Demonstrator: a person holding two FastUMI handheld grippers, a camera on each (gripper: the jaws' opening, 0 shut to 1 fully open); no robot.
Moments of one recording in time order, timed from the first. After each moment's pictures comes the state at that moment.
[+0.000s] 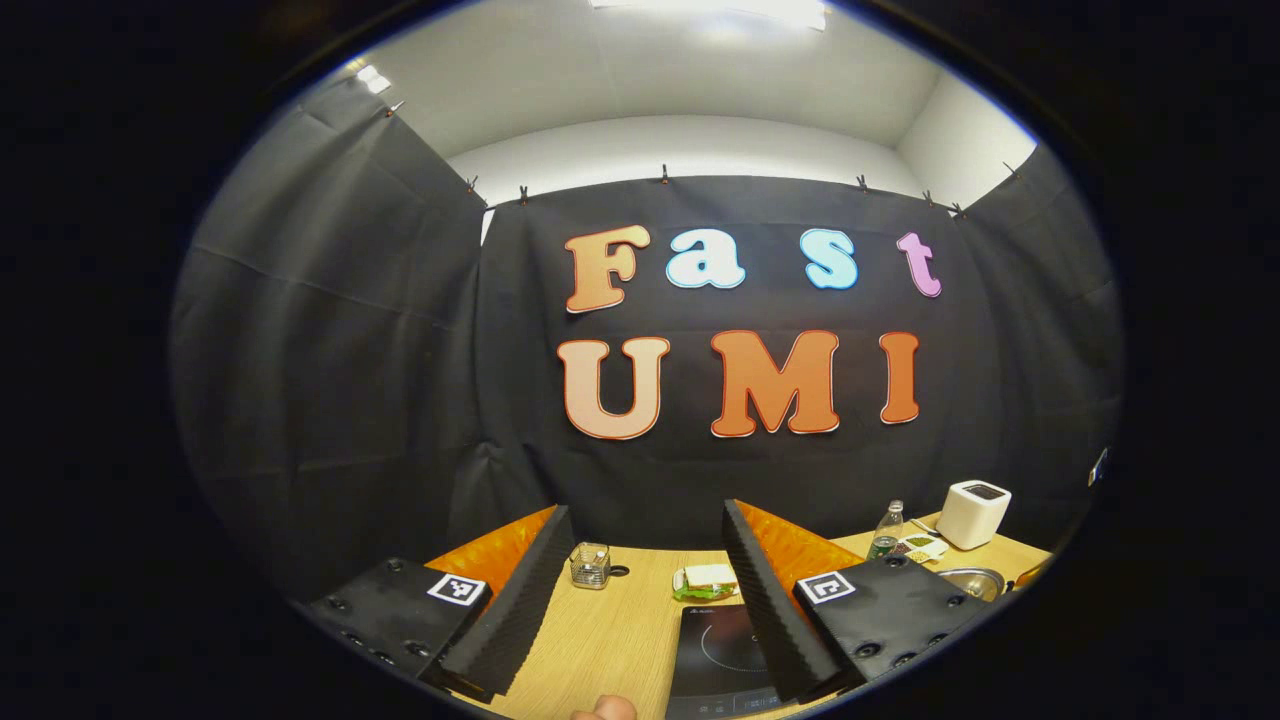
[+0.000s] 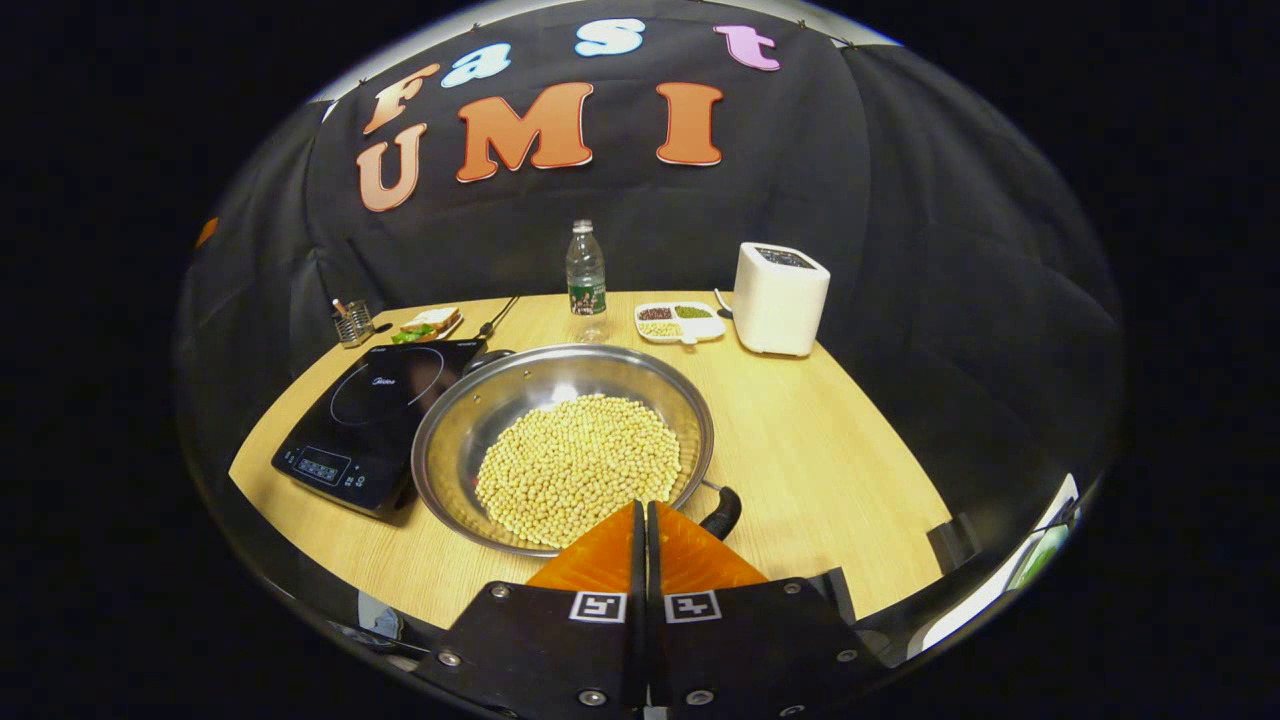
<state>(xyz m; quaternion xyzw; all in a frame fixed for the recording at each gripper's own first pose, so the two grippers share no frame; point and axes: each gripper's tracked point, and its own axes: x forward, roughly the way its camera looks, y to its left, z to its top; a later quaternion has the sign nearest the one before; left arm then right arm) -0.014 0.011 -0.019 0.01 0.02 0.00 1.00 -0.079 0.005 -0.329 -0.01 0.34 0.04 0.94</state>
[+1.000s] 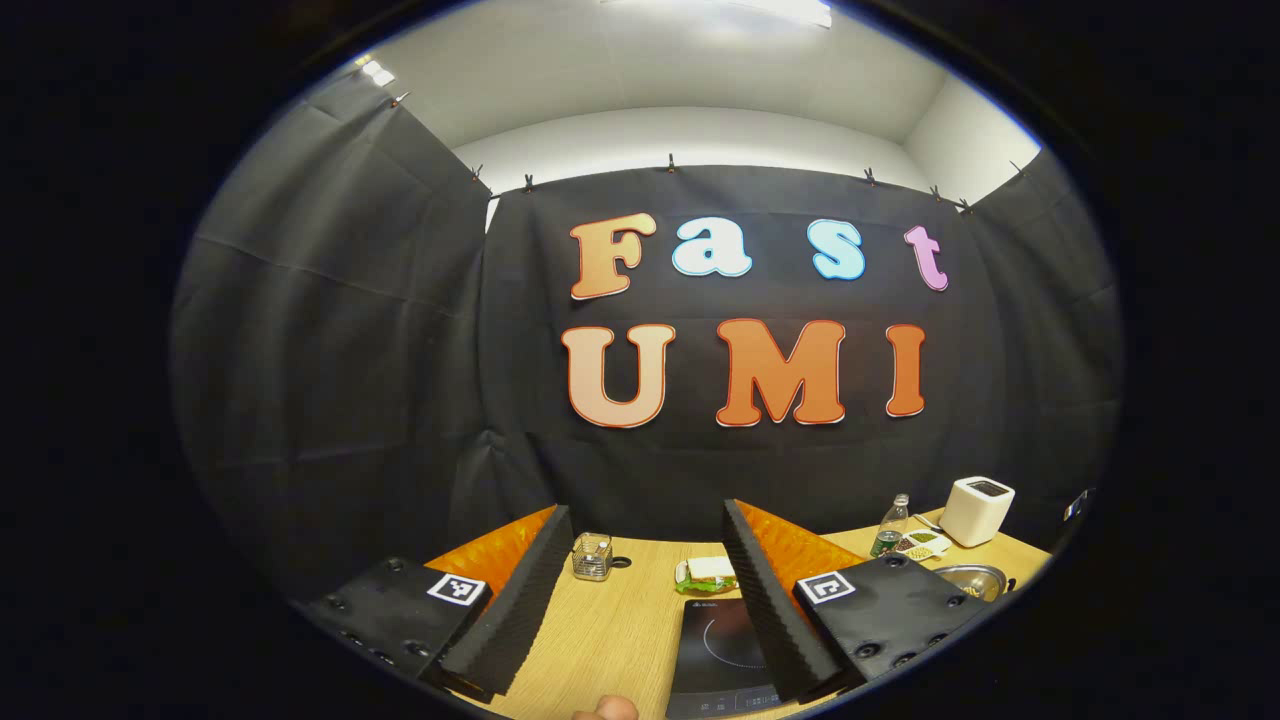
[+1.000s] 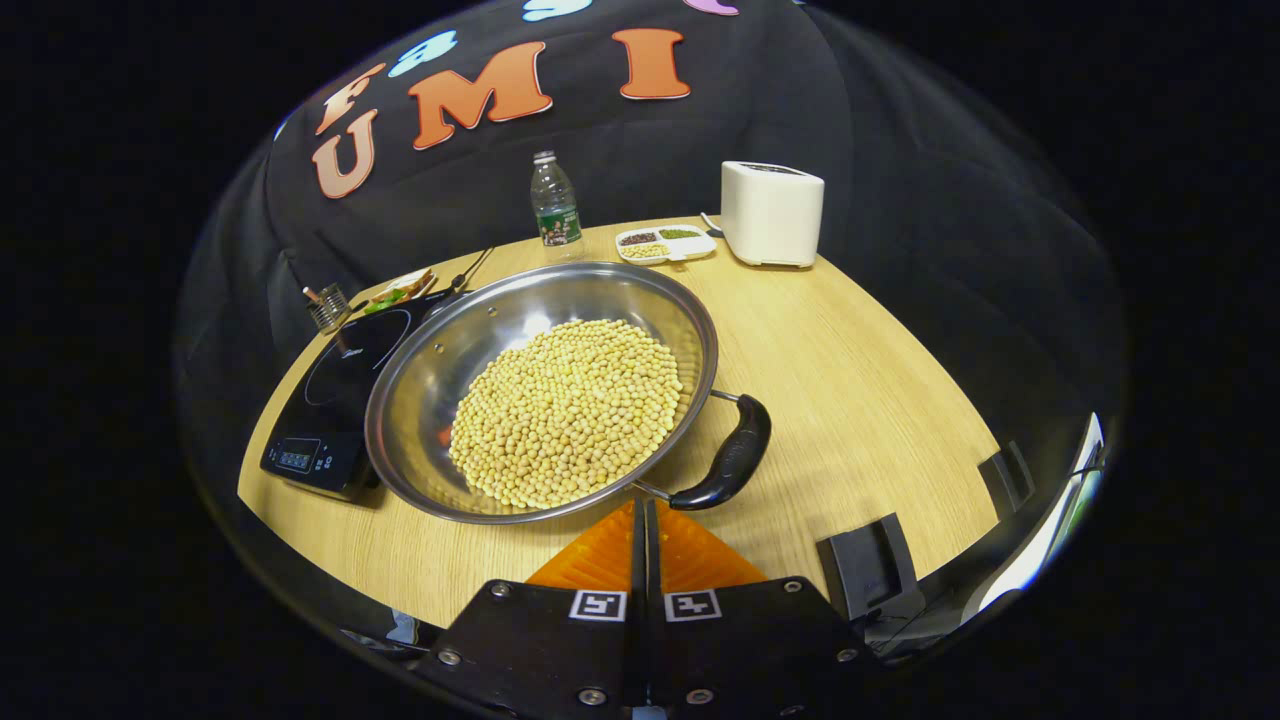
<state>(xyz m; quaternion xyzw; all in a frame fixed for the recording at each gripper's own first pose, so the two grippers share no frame) -0.006 0.014 -0.034 0.00 0.04 0.00 1.00 -0.083 0.000 -0.386 0.04 0.41 0.02 0.91</state>
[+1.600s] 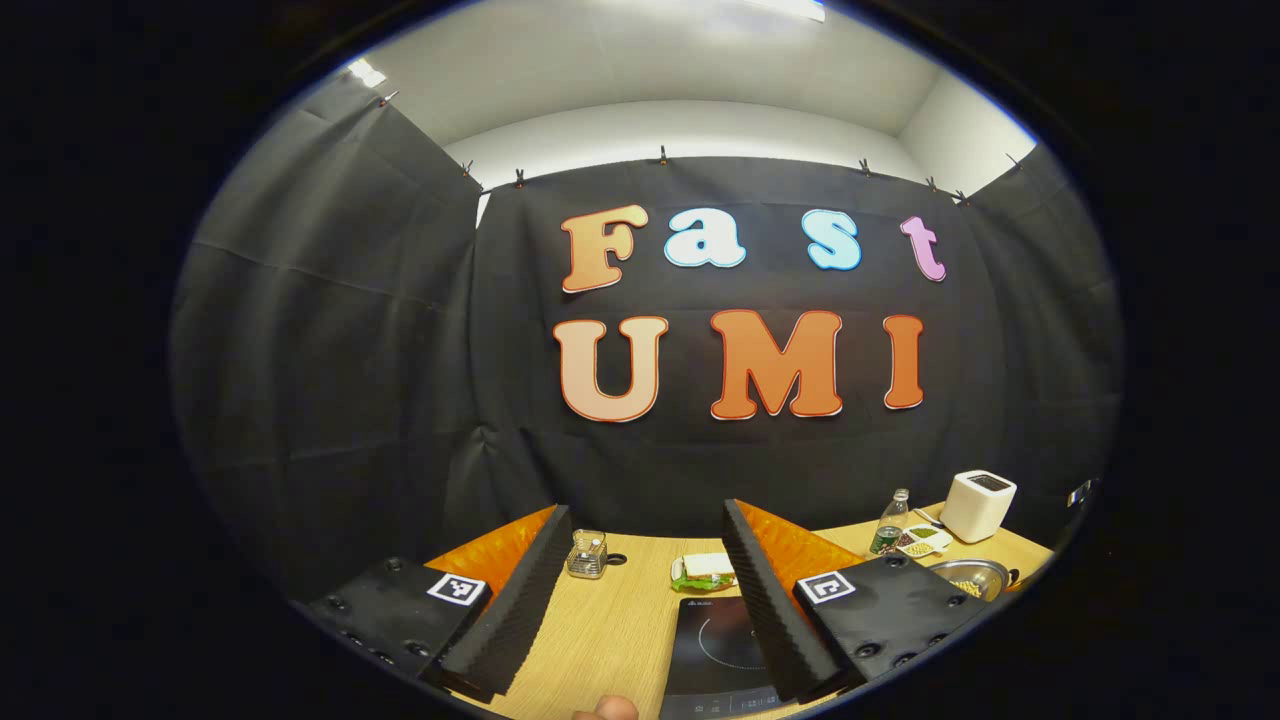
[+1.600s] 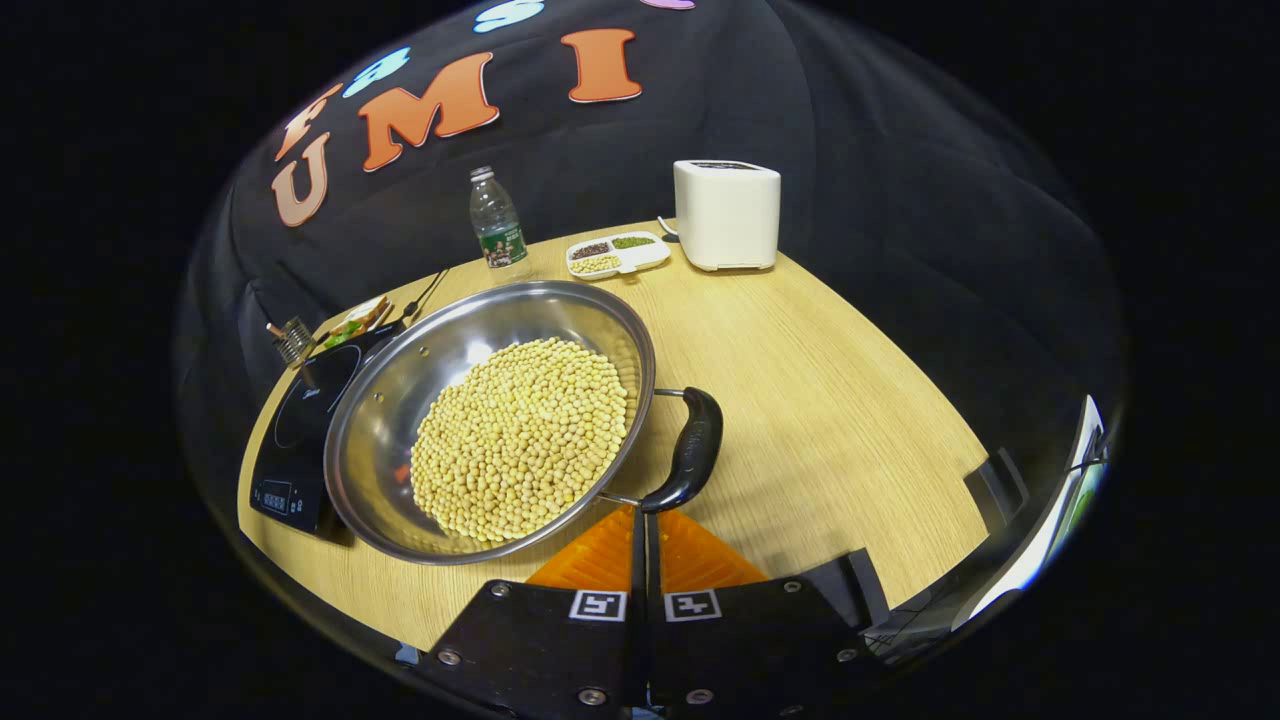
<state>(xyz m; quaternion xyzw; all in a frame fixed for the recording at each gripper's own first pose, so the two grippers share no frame) 0.006 -0.001 -0.041 0.01 0.05 0.00 1.00 -0.051 -0.033 -0.390 0.07 0.41 -0.03 0.91</state>
